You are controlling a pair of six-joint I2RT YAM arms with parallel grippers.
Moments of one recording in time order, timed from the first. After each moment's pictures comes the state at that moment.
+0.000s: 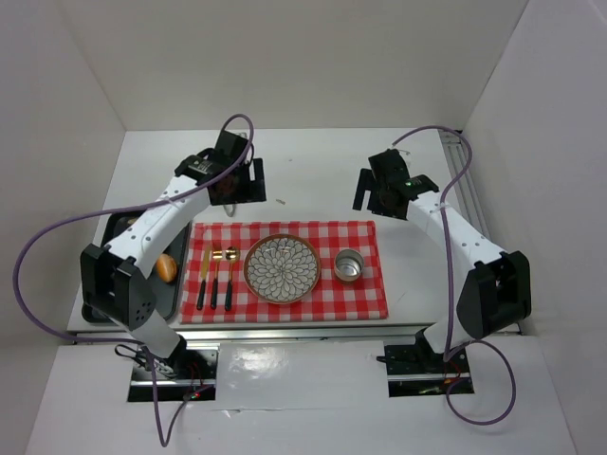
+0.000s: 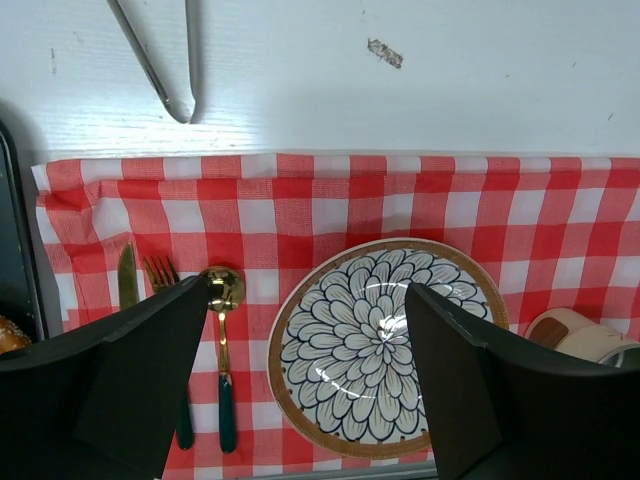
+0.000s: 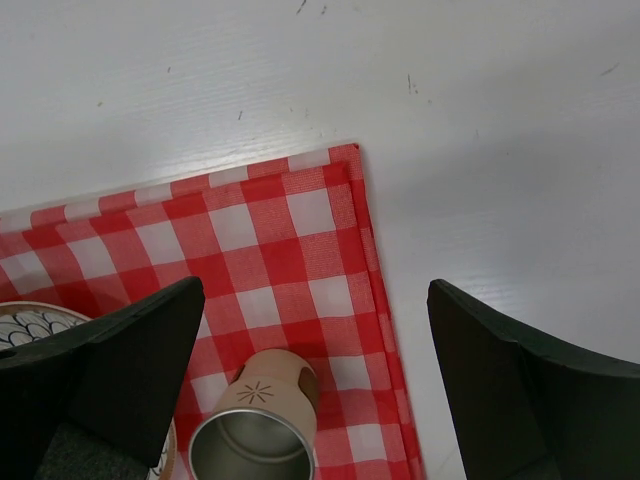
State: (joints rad) left arm -0.42 1.61 1.54 -0.87 -0.18 -0.47; right arm 0.36 1.48 1.24 -0.68 0.28 0.52
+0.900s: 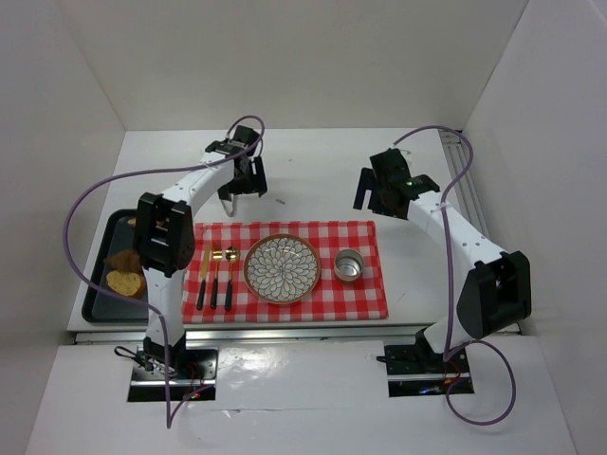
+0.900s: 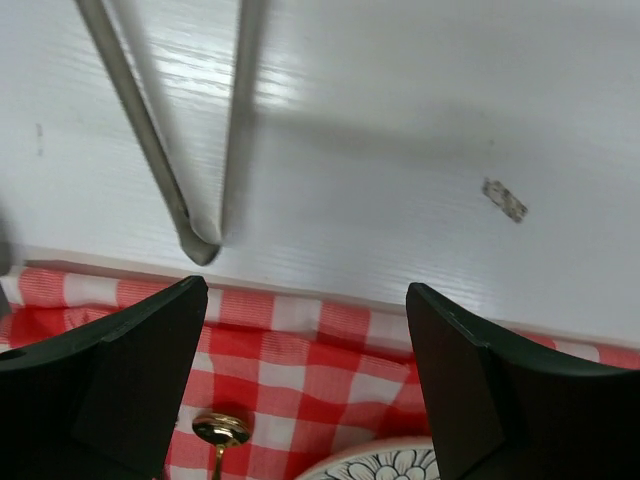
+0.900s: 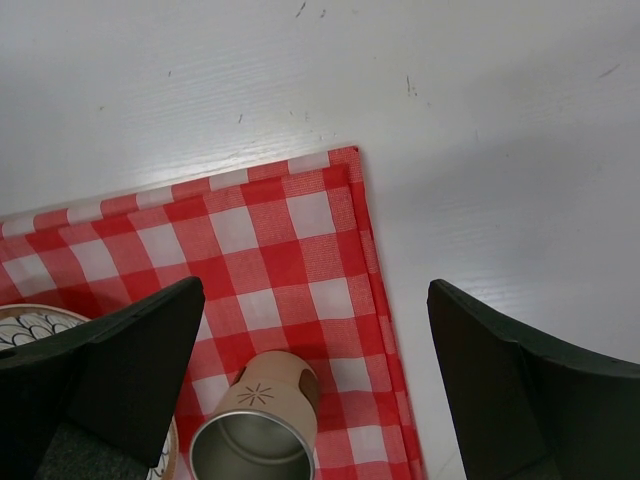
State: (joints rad) left arm -0.33 2.09 1.81 -0.85 -0.23 -0.51; right arm 0.35 1.48 1.23 -0.68 0.27 0.52
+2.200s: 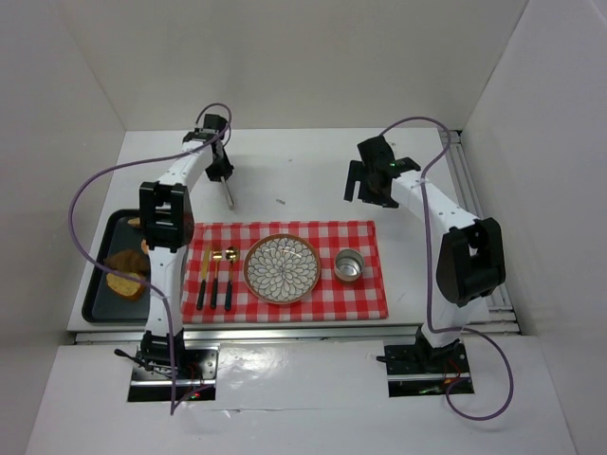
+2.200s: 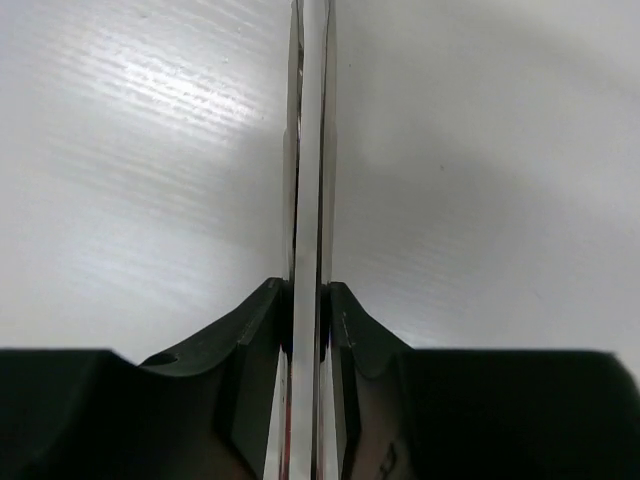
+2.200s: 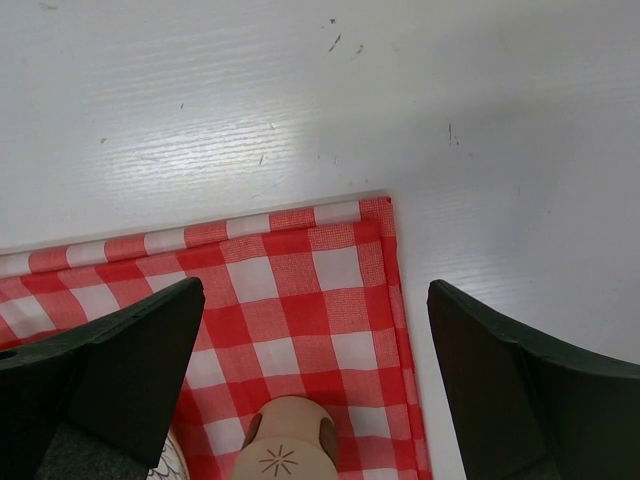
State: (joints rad) left arm -0.09 2.43 2.16 -0.78 -0.20 -0.50; right arm 0.34 1.72 1.42 -0.69 0.23 0.48
